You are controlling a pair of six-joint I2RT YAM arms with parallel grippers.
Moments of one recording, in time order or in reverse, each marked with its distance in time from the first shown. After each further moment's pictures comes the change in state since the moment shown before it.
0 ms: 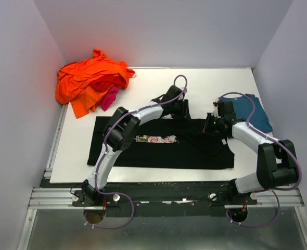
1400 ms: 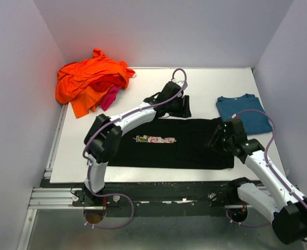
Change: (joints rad) left arm -0.047 -0.282 -0.151 -0.043 -0.096 0.084; right arm 0.092 -0.538 -0.177 -0.335 0.247 0.246
